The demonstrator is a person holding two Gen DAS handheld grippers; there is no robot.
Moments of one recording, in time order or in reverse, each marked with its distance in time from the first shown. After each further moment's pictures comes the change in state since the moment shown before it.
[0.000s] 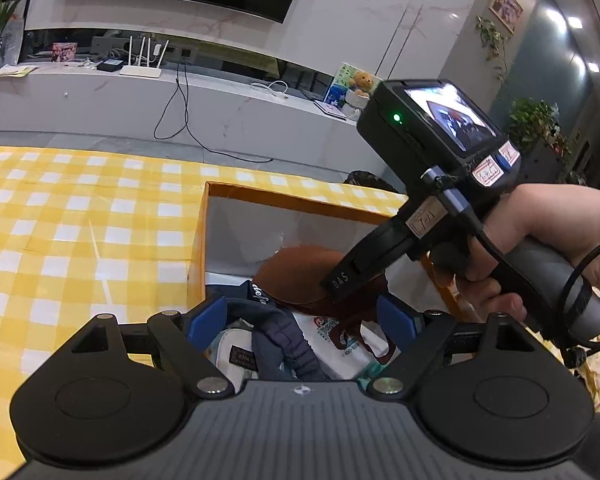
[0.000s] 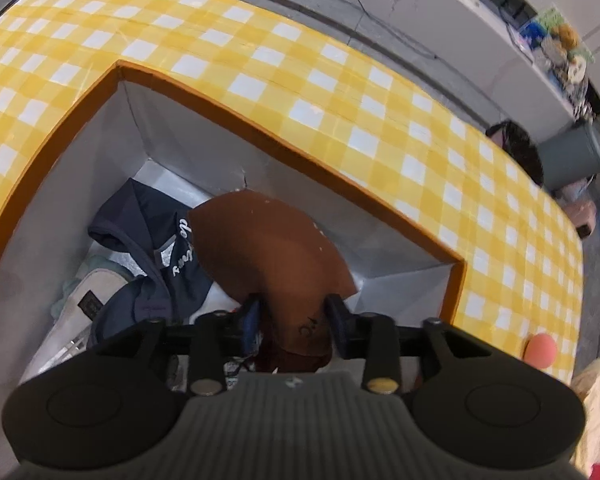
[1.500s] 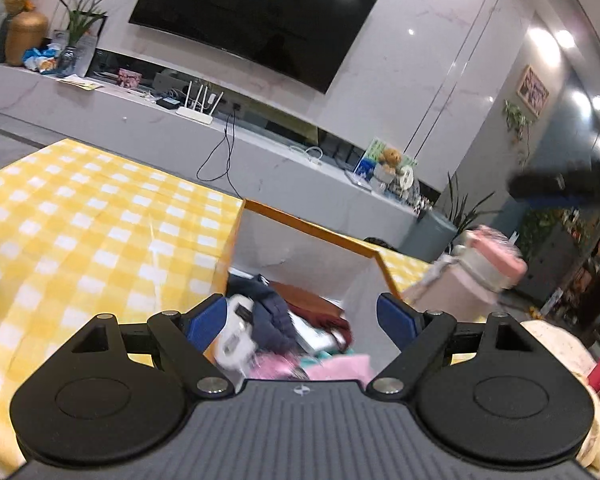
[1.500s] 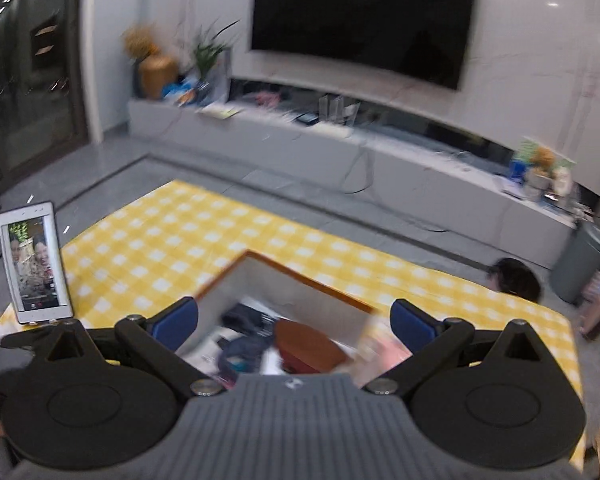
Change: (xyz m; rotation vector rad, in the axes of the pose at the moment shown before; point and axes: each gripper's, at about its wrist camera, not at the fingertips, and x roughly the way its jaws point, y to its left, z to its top) left arm -0.102 -0.032 -0.062 -0.151 -0.222 0.088; right arm -0.233 -0.080 -0.193 0.106 -0.675 0.200
